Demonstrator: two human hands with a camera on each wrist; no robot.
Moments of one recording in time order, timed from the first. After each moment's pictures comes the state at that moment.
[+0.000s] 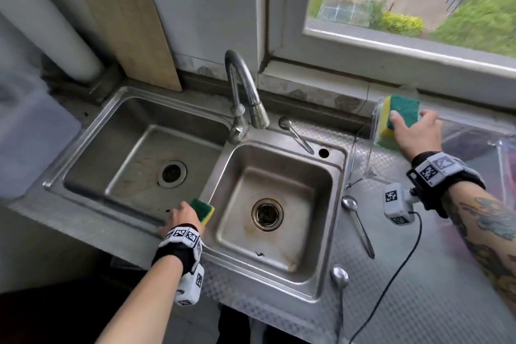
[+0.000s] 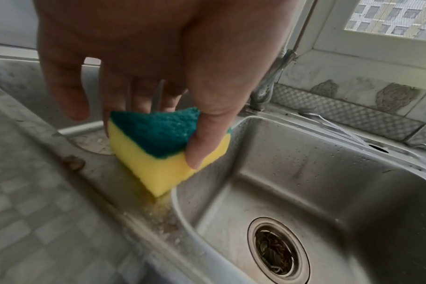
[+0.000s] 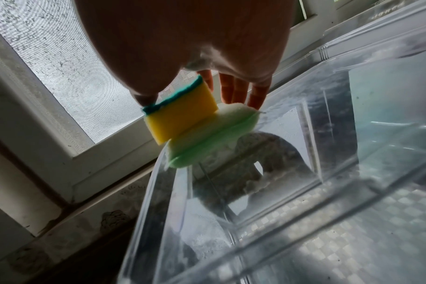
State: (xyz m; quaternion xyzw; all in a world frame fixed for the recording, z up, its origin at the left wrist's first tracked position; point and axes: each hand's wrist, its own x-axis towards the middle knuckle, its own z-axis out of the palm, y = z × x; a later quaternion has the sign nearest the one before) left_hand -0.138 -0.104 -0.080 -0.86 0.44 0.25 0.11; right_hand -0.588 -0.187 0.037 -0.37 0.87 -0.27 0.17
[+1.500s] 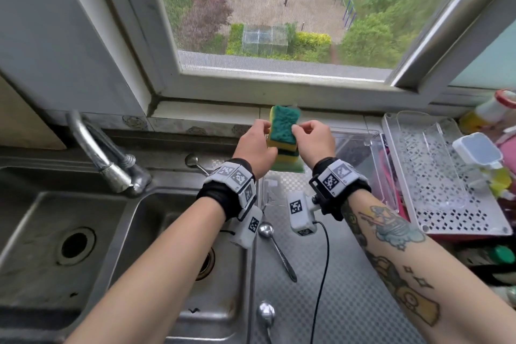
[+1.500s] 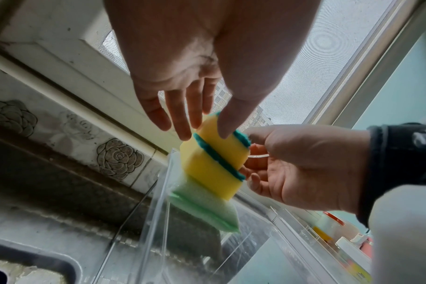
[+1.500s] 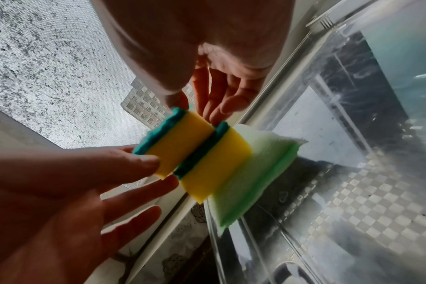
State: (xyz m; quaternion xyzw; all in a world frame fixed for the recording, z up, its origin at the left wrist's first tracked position) left_hand -0.489 -0.214 0.080 -0.50 0.74 0.41 -0.20; right_hand -0.622 -0.186 0.074 -0.33 0.82 -0.40 0.24
